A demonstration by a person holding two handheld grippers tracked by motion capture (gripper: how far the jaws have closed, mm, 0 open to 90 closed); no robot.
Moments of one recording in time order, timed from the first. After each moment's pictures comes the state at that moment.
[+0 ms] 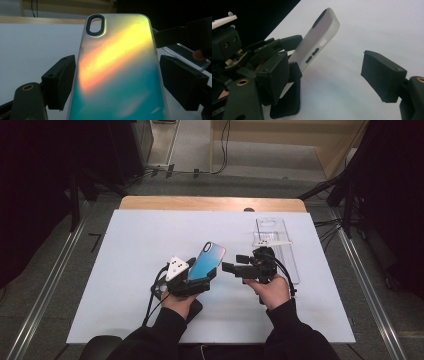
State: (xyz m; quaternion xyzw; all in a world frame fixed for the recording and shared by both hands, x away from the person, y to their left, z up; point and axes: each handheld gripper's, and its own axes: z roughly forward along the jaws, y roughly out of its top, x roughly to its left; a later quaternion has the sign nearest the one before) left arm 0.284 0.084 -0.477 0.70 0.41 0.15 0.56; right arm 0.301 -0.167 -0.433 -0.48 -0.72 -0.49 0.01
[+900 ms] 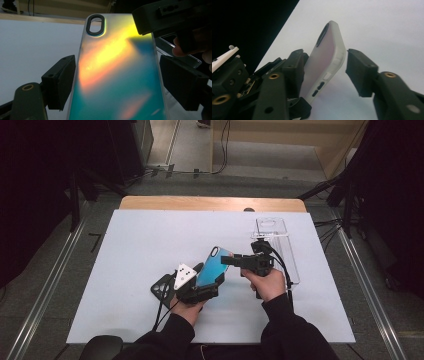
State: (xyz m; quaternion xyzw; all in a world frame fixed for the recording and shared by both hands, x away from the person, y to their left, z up) left arm 0.269 0.065 -0.489 0.69 0.41 0.15 0.58; right arm 0.324 -0.168 -0.436 -0.52 -0.70 -0.48 0.09
